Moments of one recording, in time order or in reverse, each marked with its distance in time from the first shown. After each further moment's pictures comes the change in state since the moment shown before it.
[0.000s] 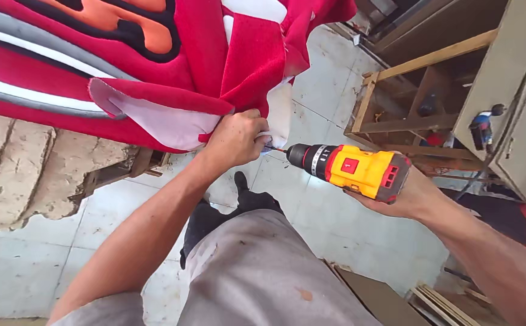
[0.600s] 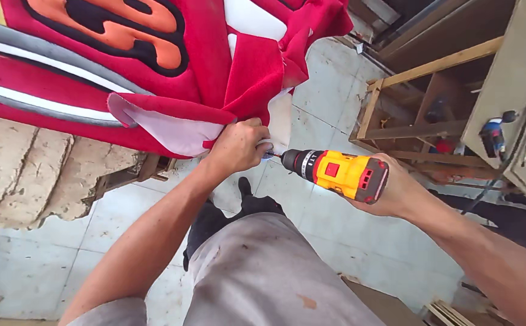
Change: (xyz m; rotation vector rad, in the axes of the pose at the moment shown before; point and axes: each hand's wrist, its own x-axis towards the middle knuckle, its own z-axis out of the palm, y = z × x) left_hand 0.002 -0.003 0.001 -0.014 -0.019 -0.001; right_hand 0.019 -0.005 0.003 -0.059 -0.044 0.015
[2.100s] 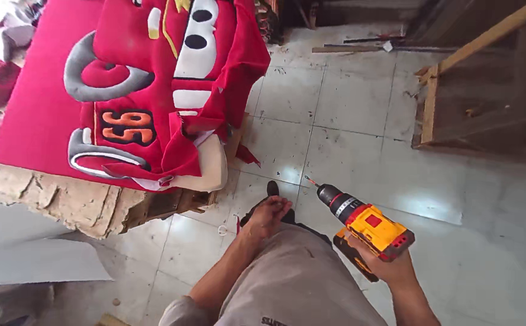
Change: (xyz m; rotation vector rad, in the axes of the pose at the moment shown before) left_hand 0.018 0.149 0.235 -1.589 0.269 -1.216; right_hand -0.180 0.213 0.113 0.721 0.680 0.271
